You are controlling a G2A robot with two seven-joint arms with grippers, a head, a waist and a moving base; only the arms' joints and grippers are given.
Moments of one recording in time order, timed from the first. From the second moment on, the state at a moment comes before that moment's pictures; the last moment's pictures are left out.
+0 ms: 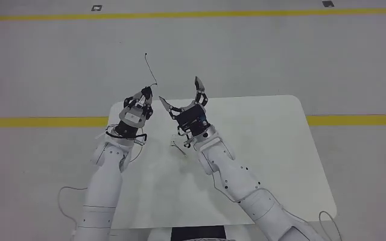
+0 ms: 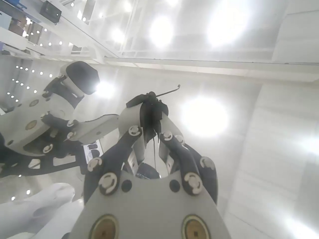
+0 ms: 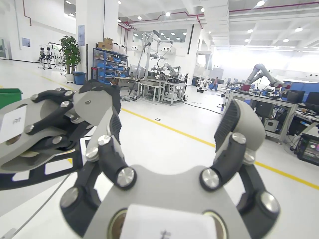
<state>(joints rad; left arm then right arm) 1.42 -1.41 -1.53 -1.58 -1.27 0.24 -0.81 -1.18 -1.52 0.86 -1.45 -1.57 0.19 -0.44</state>
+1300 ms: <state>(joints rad) 1.42 -1.41 -1.53 -1.58 -1.27 0.24 -0.81 -1.13 -1.57 0.77 -1.37 -1.57 0.24 -0.45</state>
